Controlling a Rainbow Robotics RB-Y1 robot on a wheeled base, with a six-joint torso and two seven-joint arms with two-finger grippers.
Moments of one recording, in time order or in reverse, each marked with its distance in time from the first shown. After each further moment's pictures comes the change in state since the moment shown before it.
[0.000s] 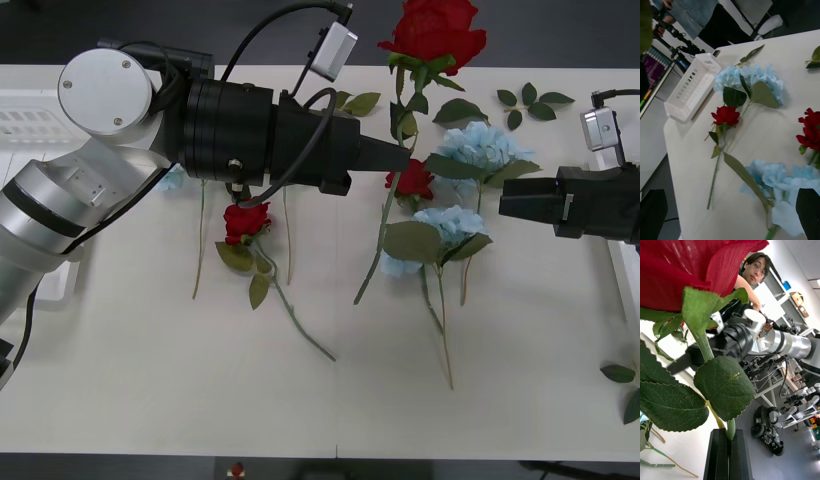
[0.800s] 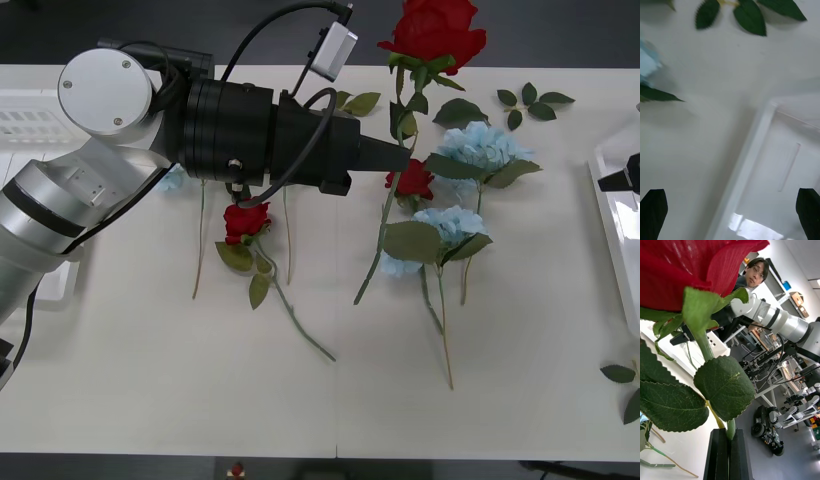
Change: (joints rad) right arm -0.332 0.015 0.057 0.418 1.091 -0.113 -0.559; left arm 0.000 0.000 0.000 0.000 0.000 0.000 0.000
